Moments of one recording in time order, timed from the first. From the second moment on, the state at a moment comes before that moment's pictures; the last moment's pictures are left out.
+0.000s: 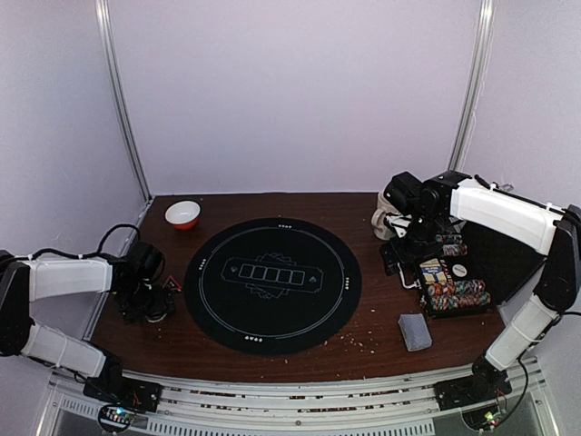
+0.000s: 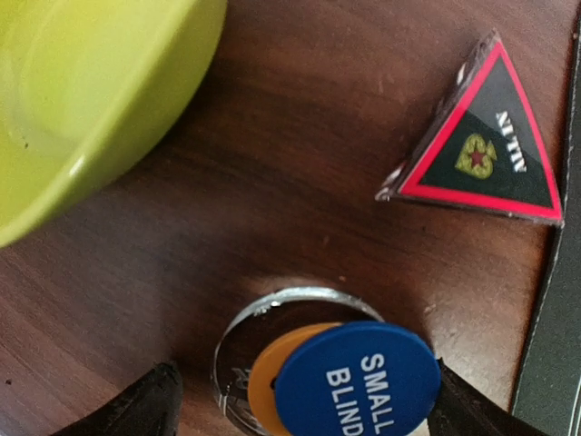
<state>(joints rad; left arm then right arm) -0.31 1.29 0.56 -0.58 -0.20 -0.71 0.55 1.58 1.35 -1.15 0.14 0.26</state>
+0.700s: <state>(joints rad) -0.30 1.28 0.54 -0.51 -0.20 -0.66 0.55 1.58 1.35 -1.14 0.12 0.25</state>
